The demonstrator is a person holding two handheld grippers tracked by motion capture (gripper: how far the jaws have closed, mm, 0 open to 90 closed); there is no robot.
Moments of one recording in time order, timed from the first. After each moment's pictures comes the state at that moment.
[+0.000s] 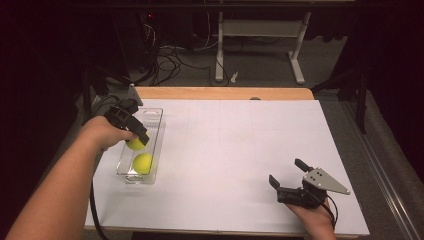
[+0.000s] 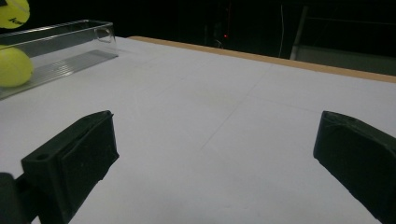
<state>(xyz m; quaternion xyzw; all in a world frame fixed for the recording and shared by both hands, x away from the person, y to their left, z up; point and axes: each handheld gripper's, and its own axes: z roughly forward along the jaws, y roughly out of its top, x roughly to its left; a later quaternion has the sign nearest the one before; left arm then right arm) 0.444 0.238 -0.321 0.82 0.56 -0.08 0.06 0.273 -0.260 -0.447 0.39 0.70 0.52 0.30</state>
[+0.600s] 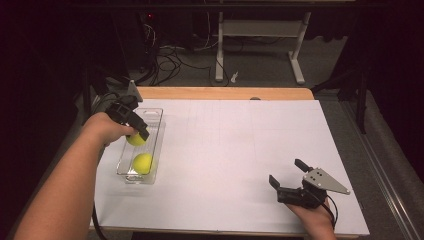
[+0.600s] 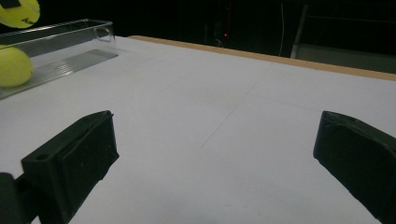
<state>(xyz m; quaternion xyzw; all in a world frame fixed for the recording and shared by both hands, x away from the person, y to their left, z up) 0.458 0.241 -0.327 0.82 0.57 -0.08 0.05 0.273 -0.260 -0.447 0.39 0.70 0.52 0.29</state>
